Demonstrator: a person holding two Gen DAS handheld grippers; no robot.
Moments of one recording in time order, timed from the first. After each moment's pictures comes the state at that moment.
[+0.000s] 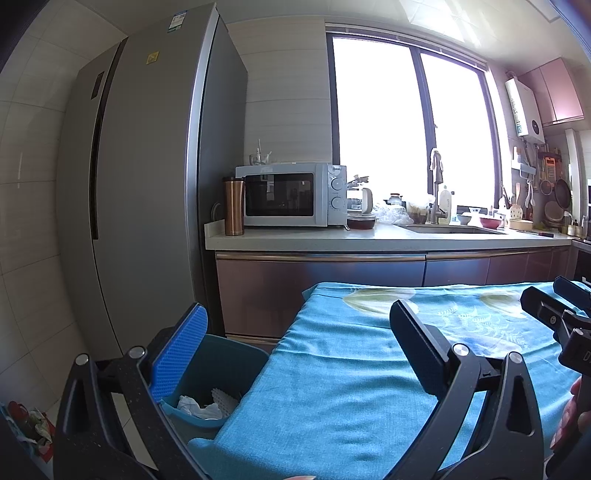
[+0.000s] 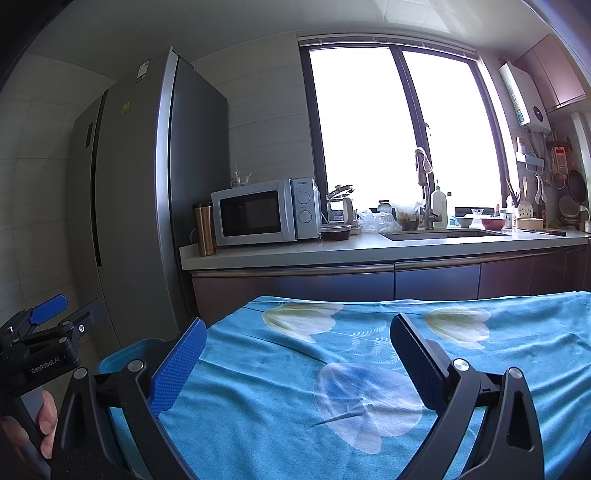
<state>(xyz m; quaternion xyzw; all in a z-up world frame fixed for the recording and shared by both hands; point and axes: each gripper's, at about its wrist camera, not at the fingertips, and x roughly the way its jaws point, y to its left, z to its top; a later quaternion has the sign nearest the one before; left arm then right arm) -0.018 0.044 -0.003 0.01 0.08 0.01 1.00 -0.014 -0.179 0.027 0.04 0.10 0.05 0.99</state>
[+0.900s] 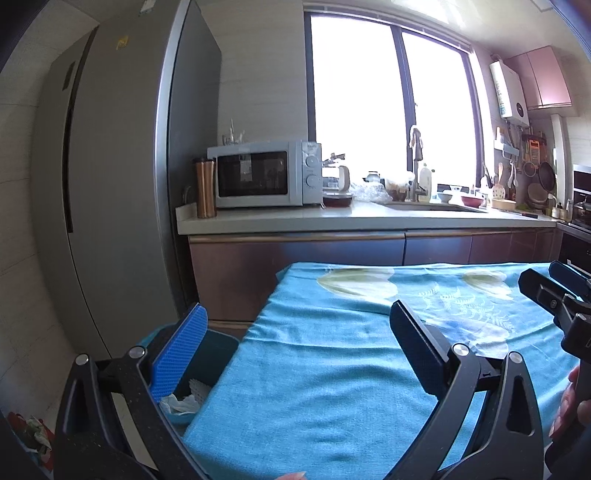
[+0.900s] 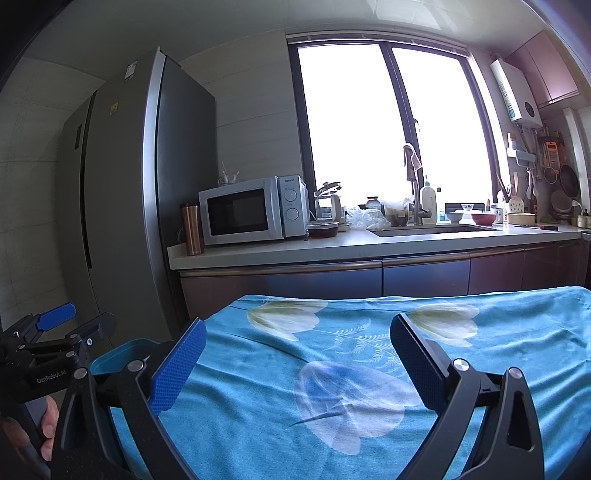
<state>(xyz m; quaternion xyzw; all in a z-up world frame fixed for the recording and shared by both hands) 0.016 0.021 -0.012 0.02 0.14 -0.04 0.99 -0.009 -0.201 0.022 0.05 0.11 0.03 0.99</state>
